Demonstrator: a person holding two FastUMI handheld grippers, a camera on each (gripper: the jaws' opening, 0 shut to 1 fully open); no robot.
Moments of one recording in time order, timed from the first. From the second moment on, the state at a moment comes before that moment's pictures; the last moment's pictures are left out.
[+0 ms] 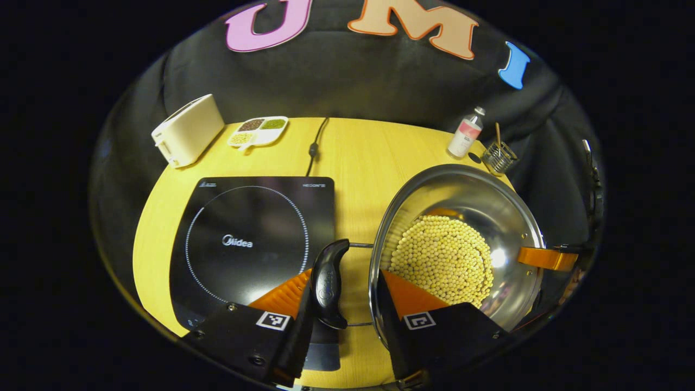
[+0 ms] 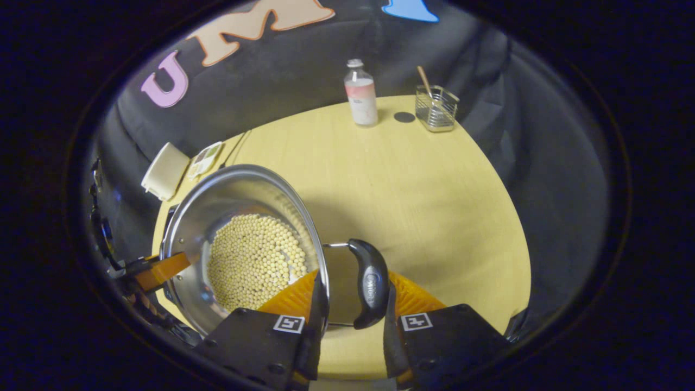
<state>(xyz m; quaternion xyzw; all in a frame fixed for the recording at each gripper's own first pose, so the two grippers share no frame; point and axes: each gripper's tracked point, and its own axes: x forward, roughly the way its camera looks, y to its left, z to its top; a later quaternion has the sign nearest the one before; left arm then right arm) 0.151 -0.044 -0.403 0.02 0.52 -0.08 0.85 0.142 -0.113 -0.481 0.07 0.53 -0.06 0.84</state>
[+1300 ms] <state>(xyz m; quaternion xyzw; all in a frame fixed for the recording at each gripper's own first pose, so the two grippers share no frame) 0.223 0.189 -0.410 0.06 0.51 -0.10 0.85 0.134 -0.114 -0.477 0.09 0.54 -0.09 0.83</state>
